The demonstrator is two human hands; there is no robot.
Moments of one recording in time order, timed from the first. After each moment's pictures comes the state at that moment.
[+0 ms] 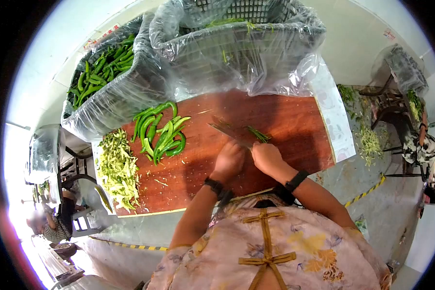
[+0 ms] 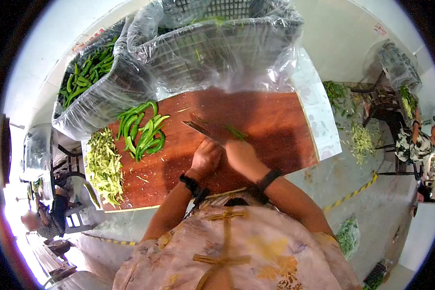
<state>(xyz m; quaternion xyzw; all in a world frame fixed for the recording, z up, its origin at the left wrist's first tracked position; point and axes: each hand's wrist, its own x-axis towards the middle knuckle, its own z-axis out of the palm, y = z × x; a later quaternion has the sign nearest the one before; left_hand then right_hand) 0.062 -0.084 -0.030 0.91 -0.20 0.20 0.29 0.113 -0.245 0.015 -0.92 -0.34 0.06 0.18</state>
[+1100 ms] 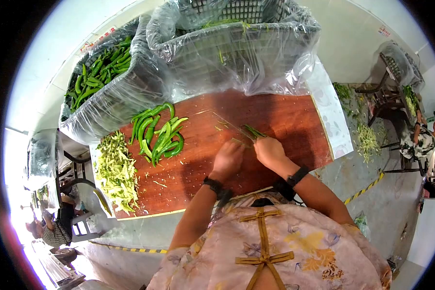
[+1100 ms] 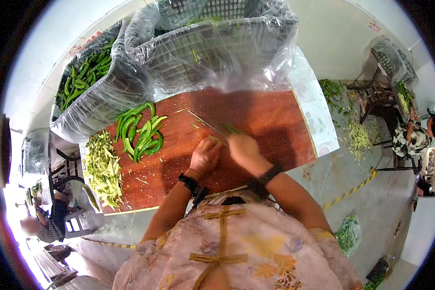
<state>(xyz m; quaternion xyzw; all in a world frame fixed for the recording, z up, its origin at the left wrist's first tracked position) 0.063 -0.085 -0.032 0.91 -0.19 0.24 0.27 0.122 -0.252 0.014 -0.94 -0.30 0.04 0.17</state>
